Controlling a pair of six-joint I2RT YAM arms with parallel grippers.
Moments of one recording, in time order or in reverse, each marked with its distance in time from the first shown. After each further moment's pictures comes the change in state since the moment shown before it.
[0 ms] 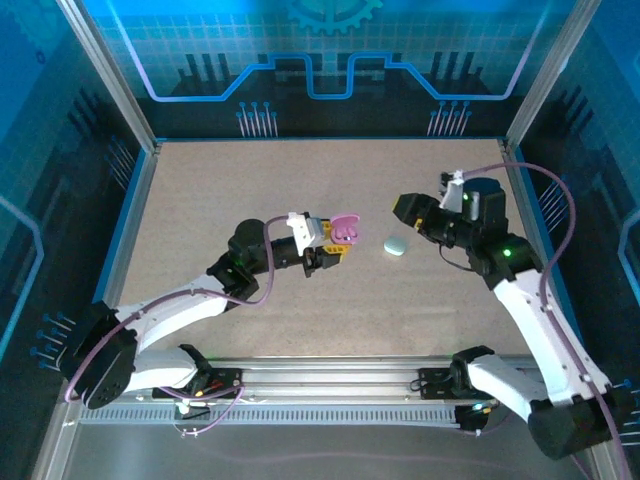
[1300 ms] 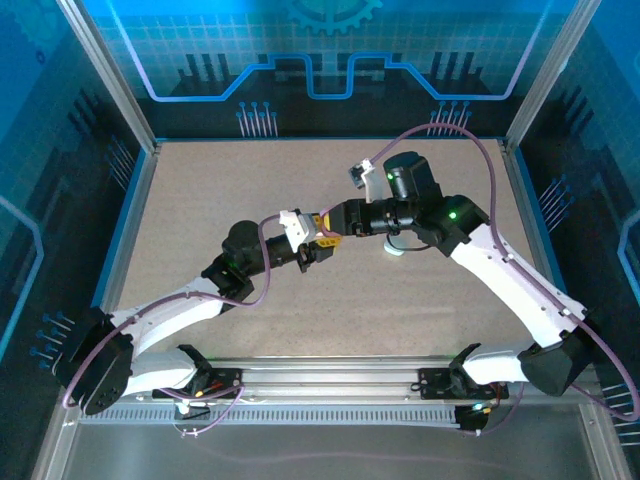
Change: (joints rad) left arm 0.033 -0.035 -0.039 0.002 -0.109 0.024; right arm 0.390 0.305 0.354 -0.148 -0.029 -0.237
